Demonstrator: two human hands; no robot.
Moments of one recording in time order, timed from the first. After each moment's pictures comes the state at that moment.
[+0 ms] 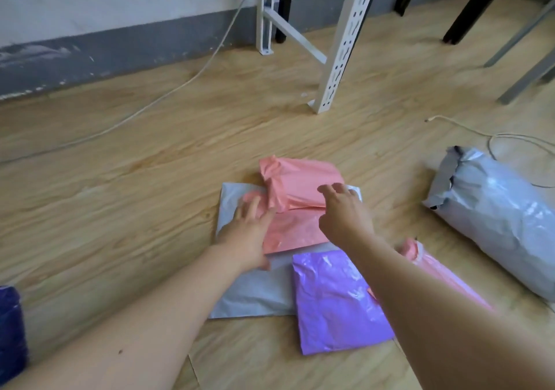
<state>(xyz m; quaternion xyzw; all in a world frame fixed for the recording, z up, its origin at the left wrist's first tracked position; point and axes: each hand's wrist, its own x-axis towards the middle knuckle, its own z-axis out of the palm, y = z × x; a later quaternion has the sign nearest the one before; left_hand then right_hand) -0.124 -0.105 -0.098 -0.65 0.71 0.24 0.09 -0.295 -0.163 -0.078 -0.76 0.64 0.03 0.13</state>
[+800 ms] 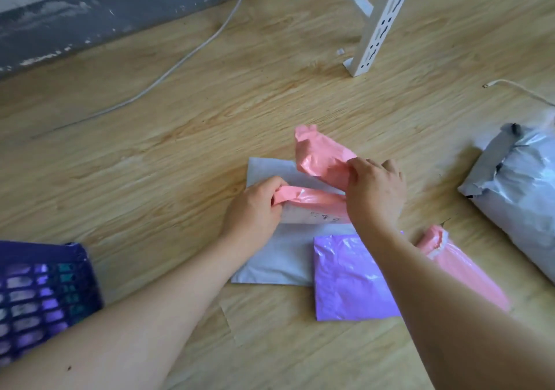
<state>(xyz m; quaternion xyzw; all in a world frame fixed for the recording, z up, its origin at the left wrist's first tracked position) -0.110 -0.098 -0.032 -0.74 0.56 0.31 -0.21 -0.274 -0.172 -0.042 -0.72 0.68 -0.08 0.06</state>
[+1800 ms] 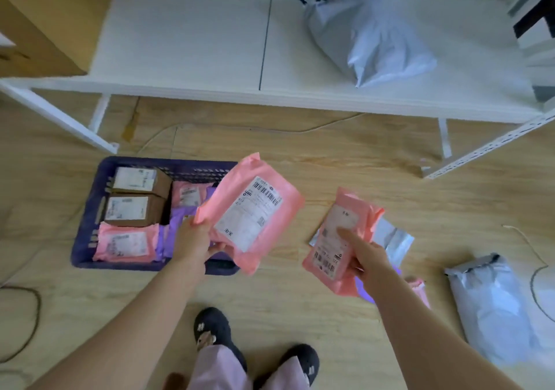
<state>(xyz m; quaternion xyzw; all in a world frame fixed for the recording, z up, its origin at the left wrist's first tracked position) 0.028 0.198 0.388 -0.75 -0.23 0.32 -0.53 -0.162 0.018 0.355 -0.35 0.68 0.00 0.65</state>
